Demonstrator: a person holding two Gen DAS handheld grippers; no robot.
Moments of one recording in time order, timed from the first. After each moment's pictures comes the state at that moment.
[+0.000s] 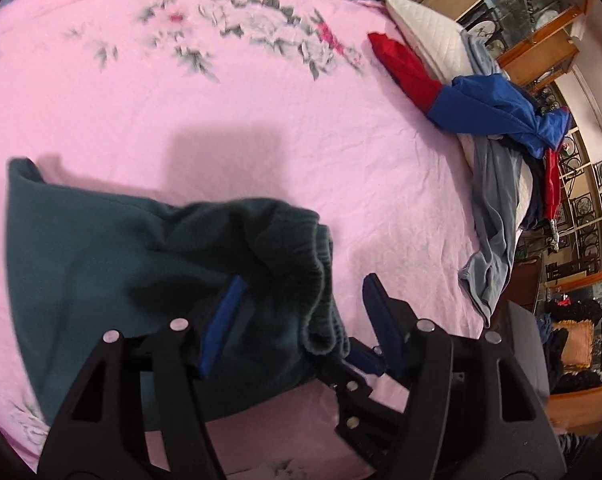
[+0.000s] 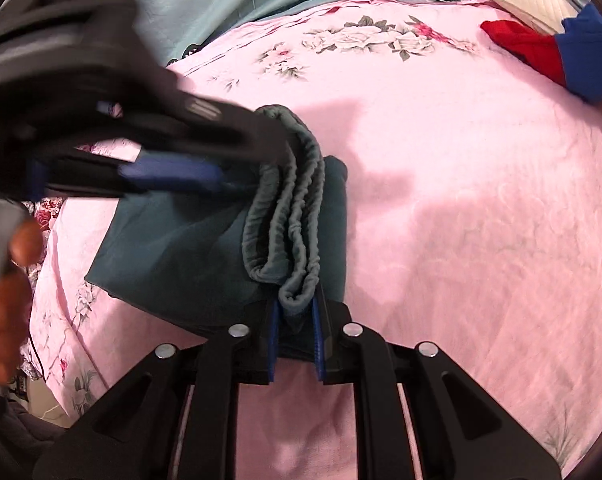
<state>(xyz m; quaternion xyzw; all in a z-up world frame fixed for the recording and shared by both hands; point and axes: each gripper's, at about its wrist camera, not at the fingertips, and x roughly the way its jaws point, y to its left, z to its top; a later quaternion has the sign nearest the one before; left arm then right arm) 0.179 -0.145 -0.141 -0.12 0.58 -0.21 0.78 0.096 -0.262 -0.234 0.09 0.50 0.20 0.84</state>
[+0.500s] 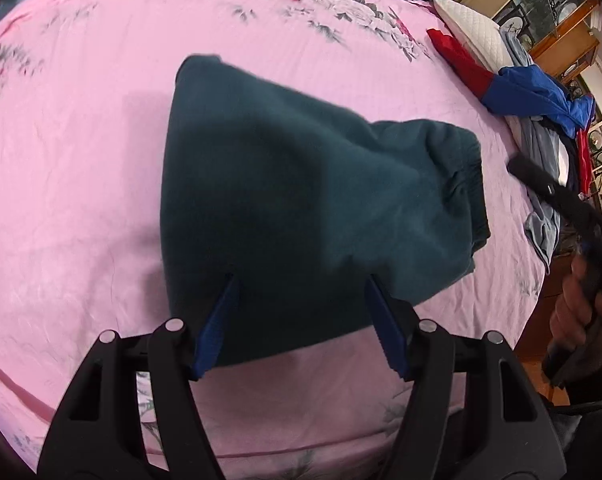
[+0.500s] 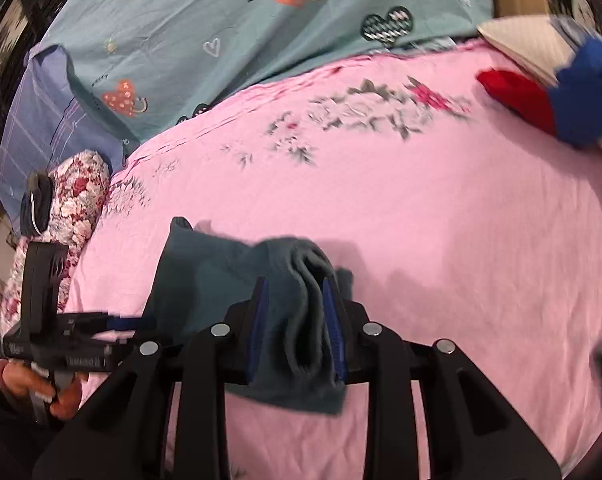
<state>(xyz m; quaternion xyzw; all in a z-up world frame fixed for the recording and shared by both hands) 0.121 -0.021 -0.178 -0.09 0.59 -0.16 0.79 0.133 -0.255 -0.166 0.10 0.43 0.20 0.87</state>
